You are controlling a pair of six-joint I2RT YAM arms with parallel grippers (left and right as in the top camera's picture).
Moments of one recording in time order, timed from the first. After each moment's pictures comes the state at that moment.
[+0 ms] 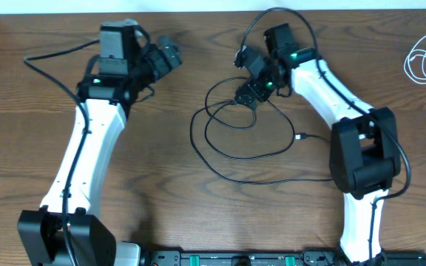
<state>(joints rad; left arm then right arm) -0.08 1.58 1.37 -0.55 0.20 -0.64 0.34 2.19 1.71 -0.68 -0.36 -0.46</state>
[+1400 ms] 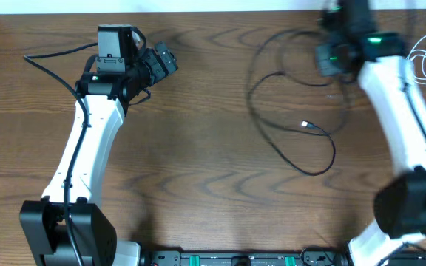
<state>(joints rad) -0.06 1.62 1.37 -0.58 0.20 -0.59 0.10 1.81 1.74 -0.96 0.13 -0.04</state>
